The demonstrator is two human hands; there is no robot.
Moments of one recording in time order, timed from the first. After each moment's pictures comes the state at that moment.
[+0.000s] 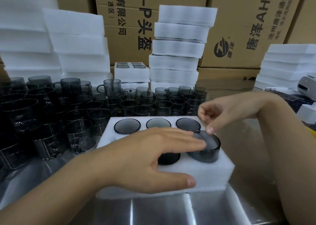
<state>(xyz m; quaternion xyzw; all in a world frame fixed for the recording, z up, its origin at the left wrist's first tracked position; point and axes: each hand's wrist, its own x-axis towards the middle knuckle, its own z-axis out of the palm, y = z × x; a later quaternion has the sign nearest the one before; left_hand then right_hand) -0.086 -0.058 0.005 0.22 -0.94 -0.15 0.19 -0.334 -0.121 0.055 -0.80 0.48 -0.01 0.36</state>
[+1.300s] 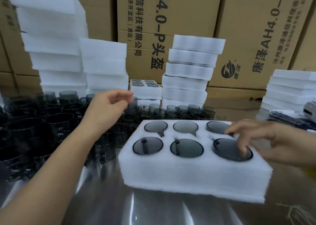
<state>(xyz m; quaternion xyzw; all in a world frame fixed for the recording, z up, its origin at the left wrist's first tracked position) 0.000 -0.125 0.036 0.47 -0.64 -0.20 0.57 -0.373 -0.062 0.051 -0.93 0.32 -0.19 0.05</state>
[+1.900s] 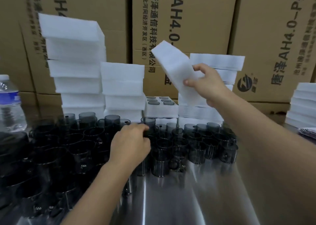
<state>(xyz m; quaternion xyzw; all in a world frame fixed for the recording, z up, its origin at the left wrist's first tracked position) 0.002 -0.149 0.025 0.64 -0.69 0.06 0.34 -0.192 -0.203 0.147 -0.66 0.47 -0.56 0.18</state>
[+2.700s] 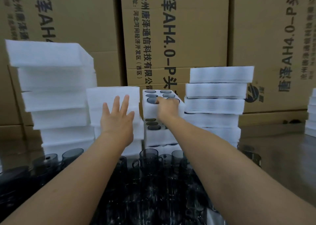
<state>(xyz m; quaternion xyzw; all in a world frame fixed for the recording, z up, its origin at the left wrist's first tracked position) 0.037 -0.287 0.113 0.69 -0.63 0.34 -0.03 -0.103 -0.401 0.120 -0.66 0.60 -0.45 0.10</state>
